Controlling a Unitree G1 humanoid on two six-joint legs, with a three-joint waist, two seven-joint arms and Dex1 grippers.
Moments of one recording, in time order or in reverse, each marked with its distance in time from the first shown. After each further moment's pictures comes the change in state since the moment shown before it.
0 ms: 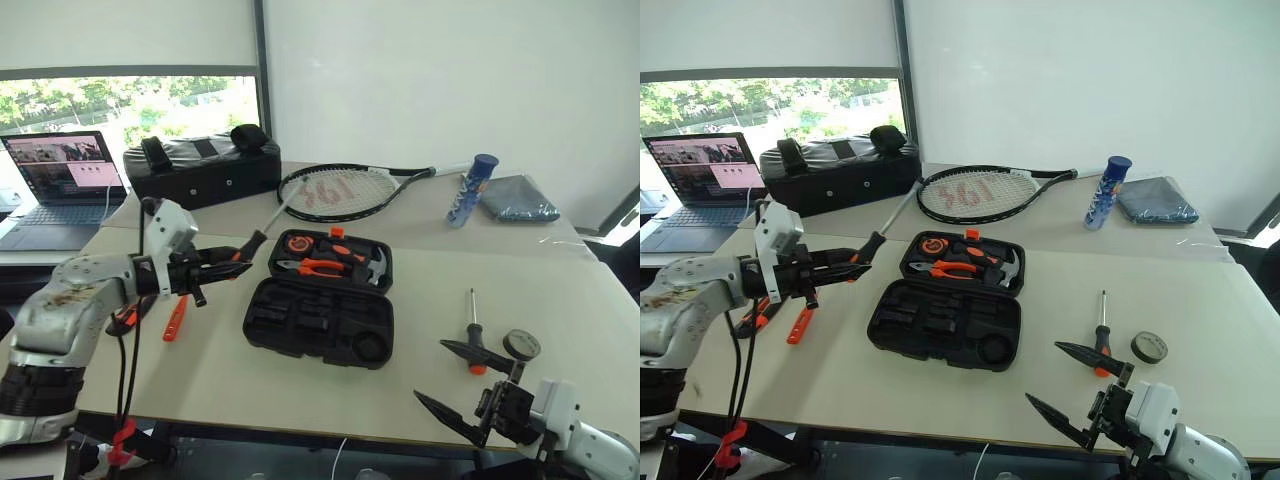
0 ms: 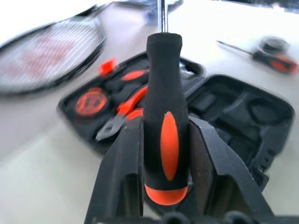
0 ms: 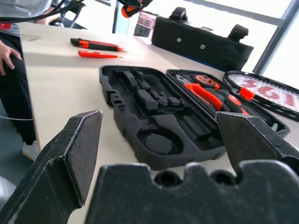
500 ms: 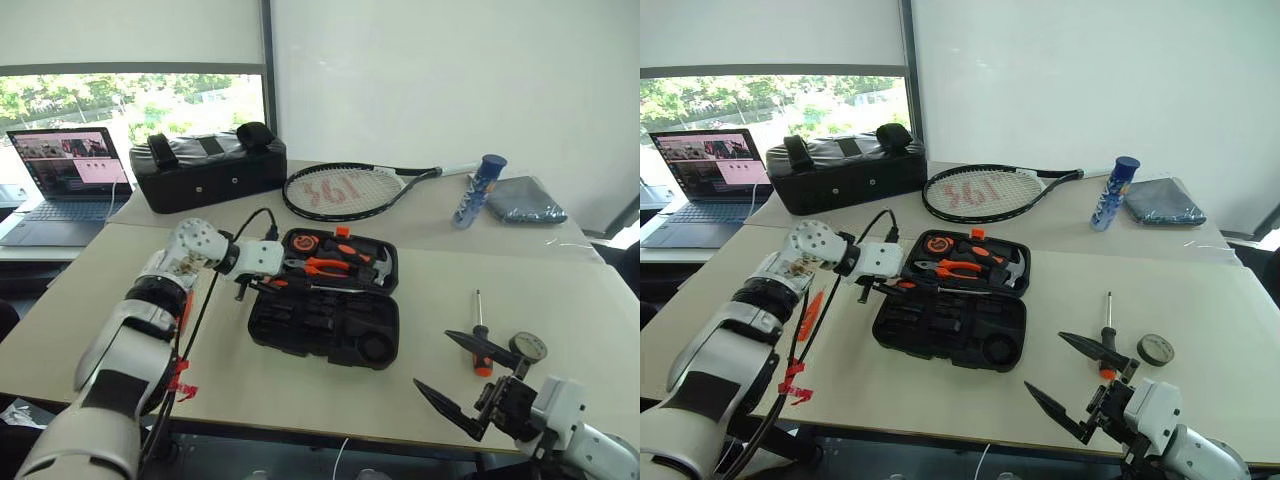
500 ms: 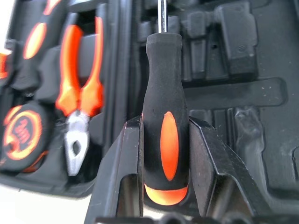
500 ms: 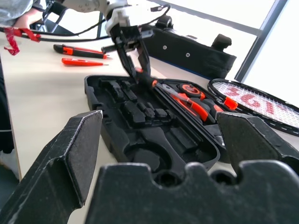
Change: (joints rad) left arm -0.513 -0.311 -0.355 1.014 0.557 -0.819 -0.153; right arm 0.013 0.029 0.017 -0.089 -0.039 0.015 -0.106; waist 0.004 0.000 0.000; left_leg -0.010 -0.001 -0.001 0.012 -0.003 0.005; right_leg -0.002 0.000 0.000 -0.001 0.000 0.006
